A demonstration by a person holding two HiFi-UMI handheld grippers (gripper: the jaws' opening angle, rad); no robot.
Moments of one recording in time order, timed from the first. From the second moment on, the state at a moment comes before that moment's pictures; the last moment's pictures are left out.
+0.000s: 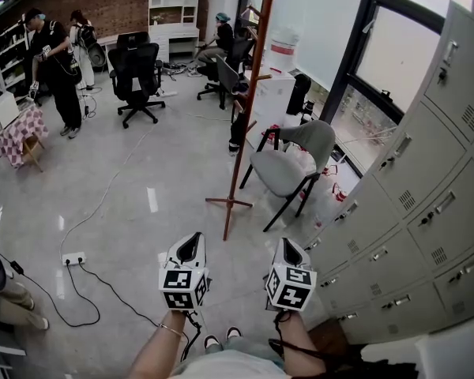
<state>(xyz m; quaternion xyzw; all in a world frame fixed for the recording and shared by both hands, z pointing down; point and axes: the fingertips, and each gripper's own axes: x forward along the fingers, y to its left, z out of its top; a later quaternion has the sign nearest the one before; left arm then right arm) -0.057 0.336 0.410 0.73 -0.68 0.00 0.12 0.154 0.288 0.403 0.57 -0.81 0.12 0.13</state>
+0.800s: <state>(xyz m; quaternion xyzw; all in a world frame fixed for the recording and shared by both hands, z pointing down) -0.088 0.255 0.411 0.72 -0.68 0.01 0.12 0.126 0.206 0.417 0.56 -0.81 0.13 0.14</state>
